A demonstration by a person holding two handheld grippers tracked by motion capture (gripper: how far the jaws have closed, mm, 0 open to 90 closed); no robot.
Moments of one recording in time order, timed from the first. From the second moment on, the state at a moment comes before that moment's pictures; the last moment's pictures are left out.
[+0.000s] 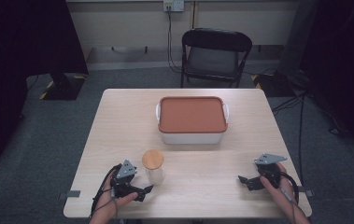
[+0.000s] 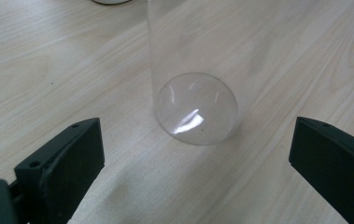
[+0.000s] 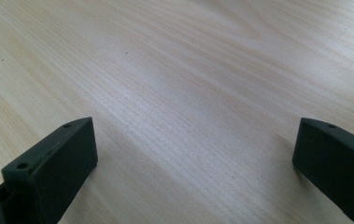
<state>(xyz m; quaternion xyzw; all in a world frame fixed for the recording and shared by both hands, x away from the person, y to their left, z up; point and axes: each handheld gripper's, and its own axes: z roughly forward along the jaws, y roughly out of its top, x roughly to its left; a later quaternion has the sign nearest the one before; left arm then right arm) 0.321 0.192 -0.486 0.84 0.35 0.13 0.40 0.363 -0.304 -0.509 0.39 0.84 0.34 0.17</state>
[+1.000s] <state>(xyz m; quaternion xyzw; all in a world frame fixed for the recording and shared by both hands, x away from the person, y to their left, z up) 0.332 0.177 -0.481 0.83 0.35 0.12 0.41 0.363 -0.304 -0.509 0.39 0.84 0.34 0.17</state>
